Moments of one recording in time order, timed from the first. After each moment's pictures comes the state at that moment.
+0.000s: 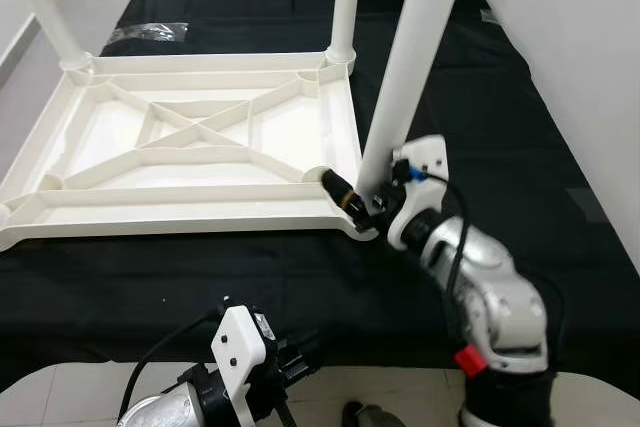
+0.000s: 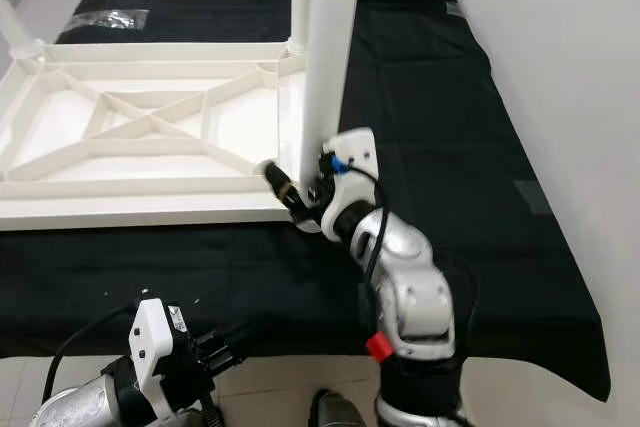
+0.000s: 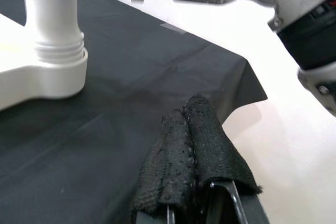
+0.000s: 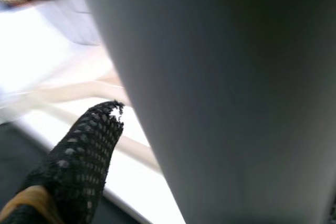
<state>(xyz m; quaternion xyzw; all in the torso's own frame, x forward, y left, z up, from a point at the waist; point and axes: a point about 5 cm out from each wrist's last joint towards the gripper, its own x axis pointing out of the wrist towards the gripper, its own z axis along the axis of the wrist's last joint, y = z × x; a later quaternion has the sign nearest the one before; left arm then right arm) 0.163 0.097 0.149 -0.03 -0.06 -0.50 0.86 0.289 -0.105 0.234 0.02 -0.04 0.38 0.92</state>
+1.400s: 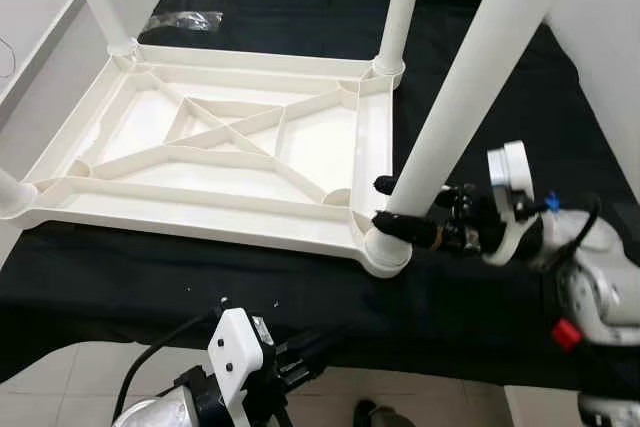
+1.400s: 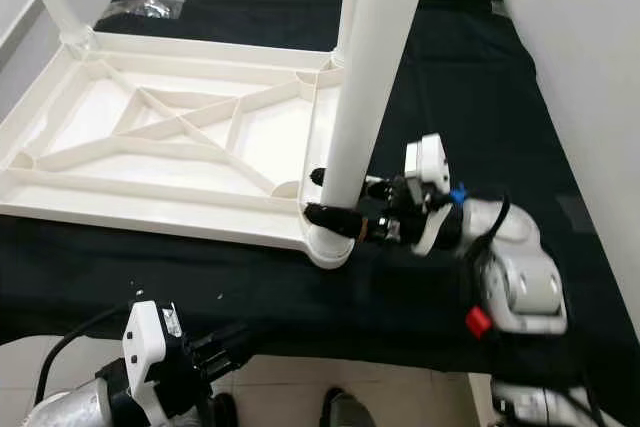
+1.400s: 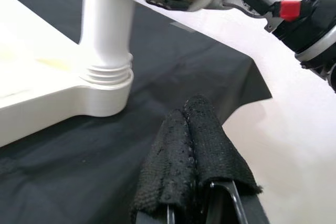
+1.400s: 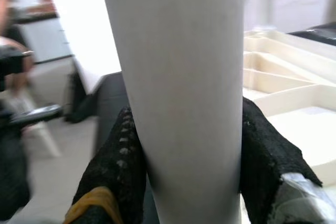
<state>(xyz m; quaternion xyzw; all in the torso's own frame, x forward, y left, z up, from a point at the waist) 0.159 0.099 0.152 -0.03 -0.06 -0.51 0.86 0.280 -0.182 0.218 -0.04 -0.04 0.55 0.83</state>
